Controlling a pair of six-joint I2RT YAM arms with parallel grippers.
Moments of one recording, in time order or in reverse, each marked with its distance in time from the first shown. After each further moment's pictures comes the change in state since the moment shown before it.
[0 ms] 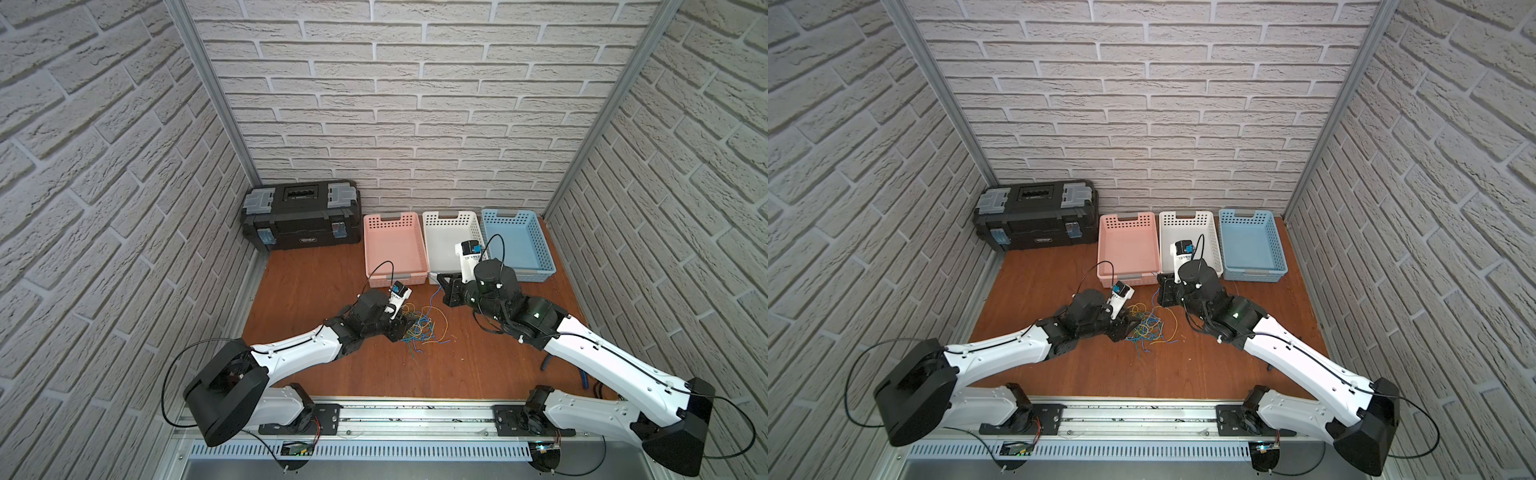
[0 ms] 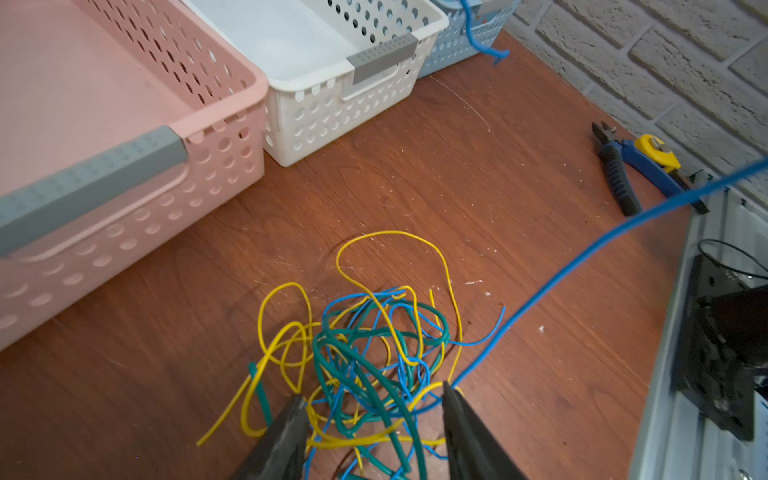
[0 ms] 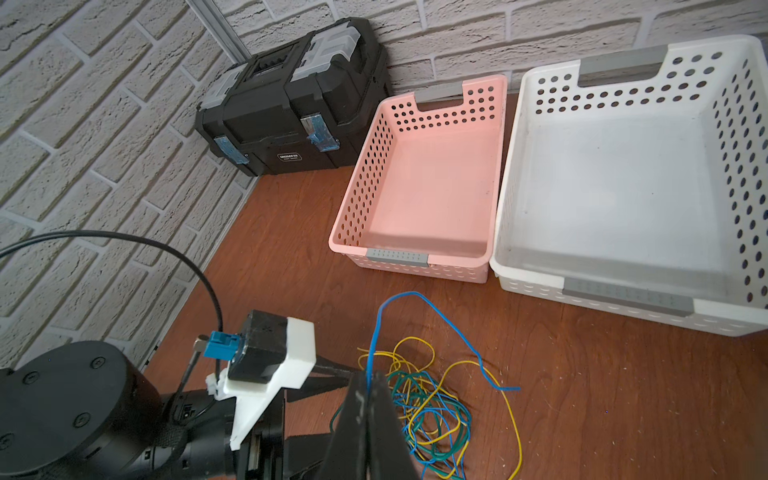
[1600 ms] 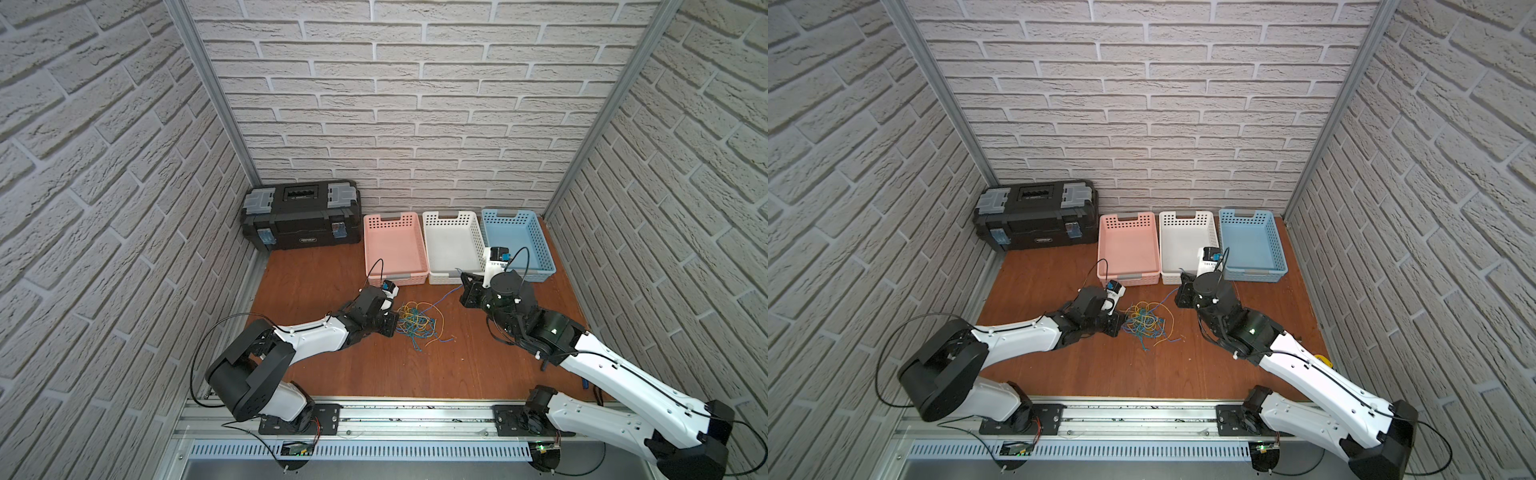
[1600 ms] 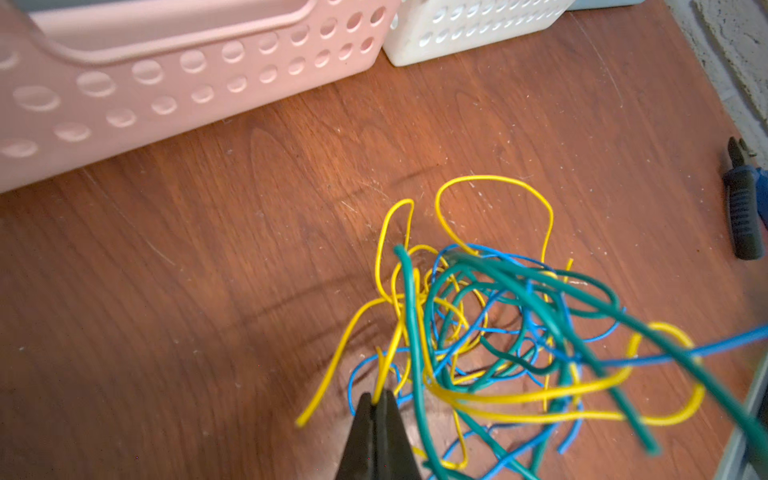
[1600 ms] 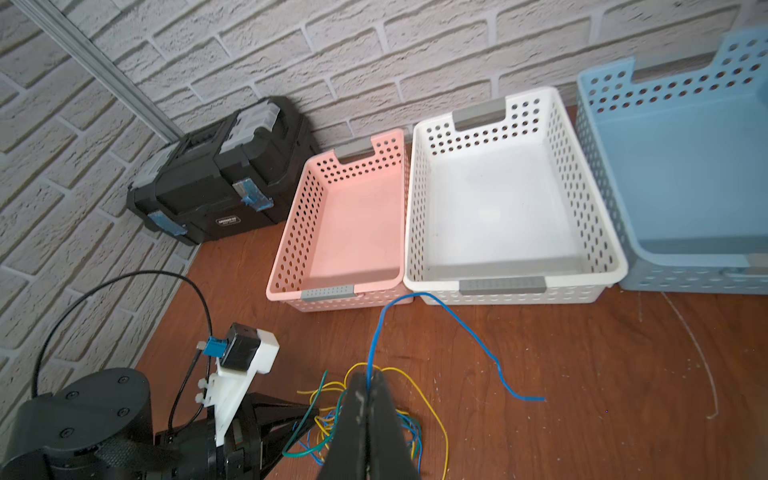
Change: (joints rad) left arm 0.106 0.132 -0.002 -0.038 -0.029 -0.147; right arm -0.005 -0.179 -0.112 -0.006 0.287 0.071
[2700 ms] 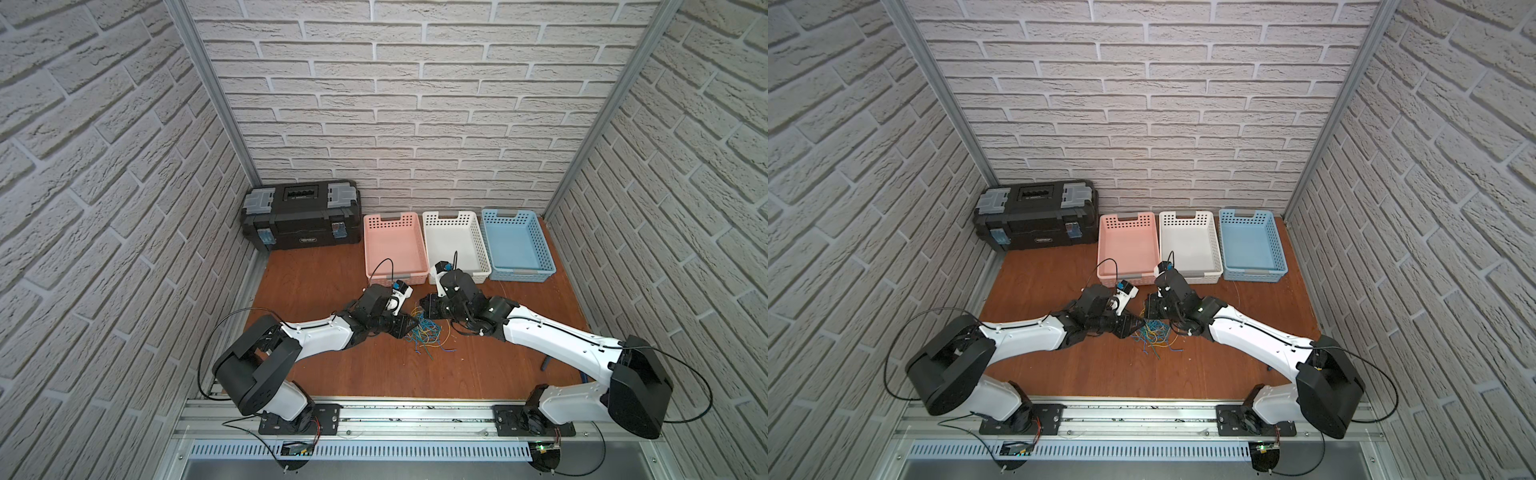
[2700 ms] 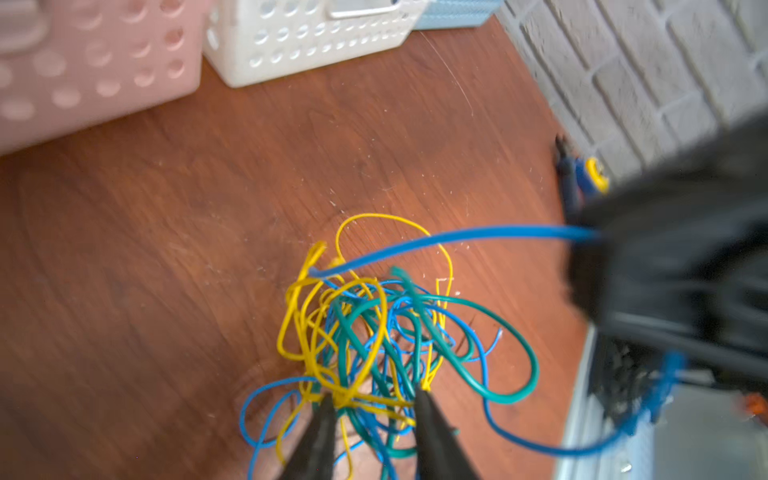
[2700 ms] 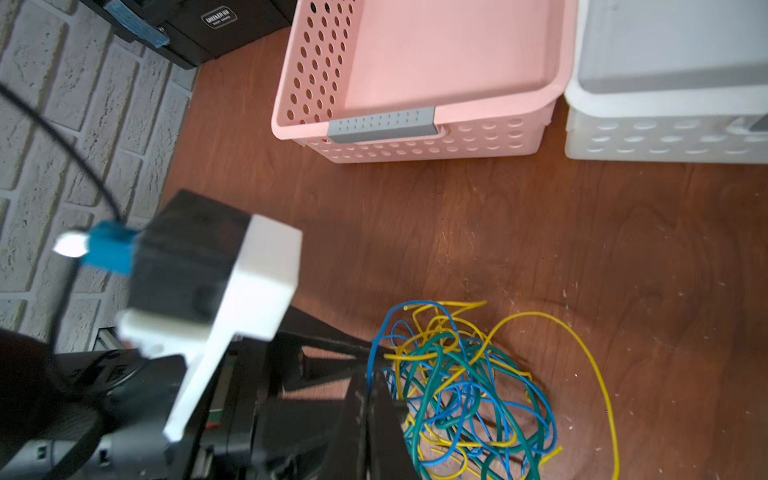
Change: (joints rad) left arm -0.039 0.040 0.022 0.138 0.223 -0.029; right arm -0.001 0.413 -0.010 0.124 -0.450 0.078
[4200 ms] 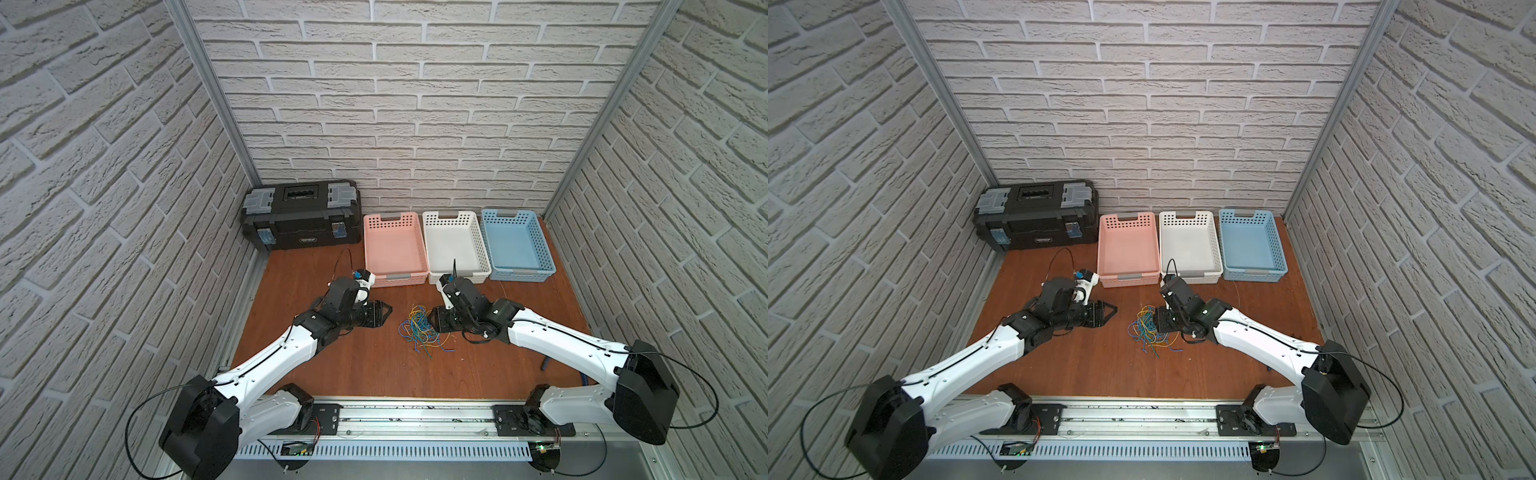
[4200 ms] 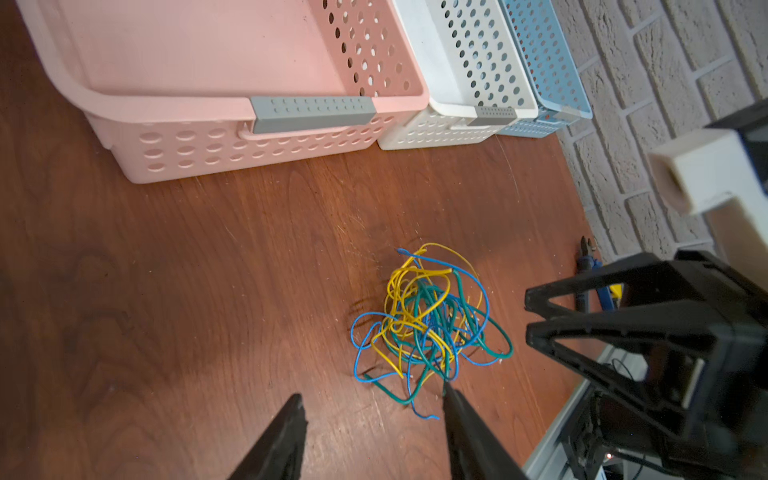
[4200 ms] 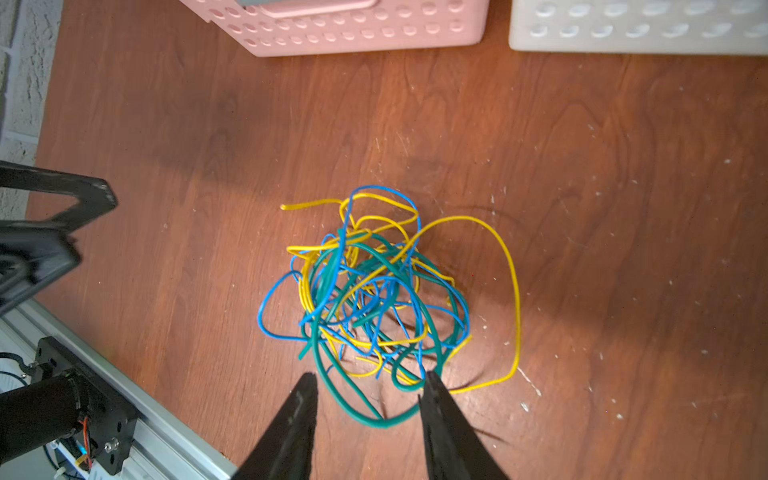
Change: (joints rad) left arm 0.168 -0.369 0.000 -0.378 -0.071 -0.142; right arm -0.006 -0.010 -0.028 -0.188 0.012 -0.060
